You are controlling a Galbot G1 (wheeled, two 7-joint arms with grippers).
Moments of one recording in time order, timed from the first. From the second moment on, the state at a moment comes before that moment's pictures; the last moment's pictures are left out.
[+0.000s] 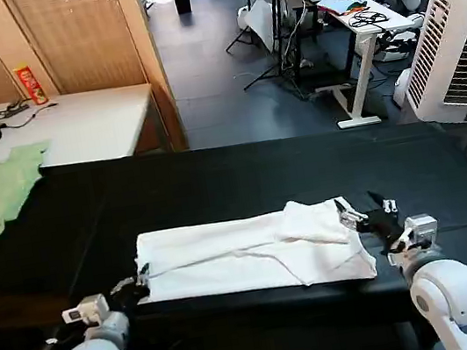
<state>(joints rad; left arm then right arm) 1.38 -1.23 -0.61 -1.93 -0.50 0.53 -0.08 -1.30 1.15 0.57 2.10 0.45 -0.53 0.09</state>
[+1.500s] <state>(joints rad) 1.30 -1.23 -0.32 -2.12 -0.58 0.55 -0.20 -1.34 1.21 0.58 2.07 0.36 -0.51 0.08</state>
